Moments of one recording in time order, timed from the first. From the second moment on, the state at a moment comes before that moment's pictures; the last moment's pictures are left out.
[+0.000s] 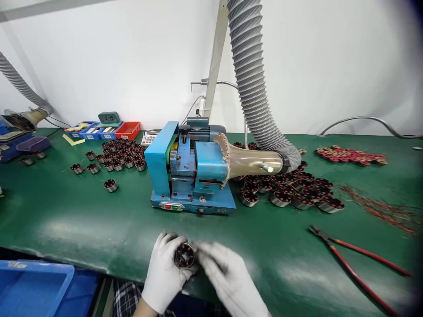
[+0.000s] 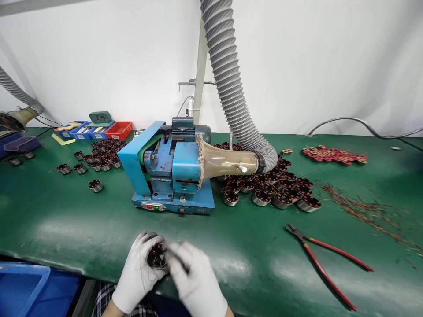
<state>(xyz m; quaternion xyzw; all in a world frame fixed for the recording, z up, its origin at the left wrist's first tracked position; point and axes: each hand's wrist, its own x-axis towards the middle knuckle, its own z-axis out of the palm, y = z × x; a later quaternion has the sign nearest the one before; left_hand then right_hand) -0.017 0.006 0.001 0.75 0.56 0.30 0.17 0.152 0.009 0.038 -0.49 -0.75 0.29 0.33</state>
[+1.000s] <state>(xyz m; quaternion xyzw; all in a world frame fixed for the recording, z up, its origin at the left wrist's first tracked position) 0.005 0.007 0.008 0.74 0.59 0.28 0.17 0.193 0.060 0.055 -0.41 -0.14 0.54 0.72</state>
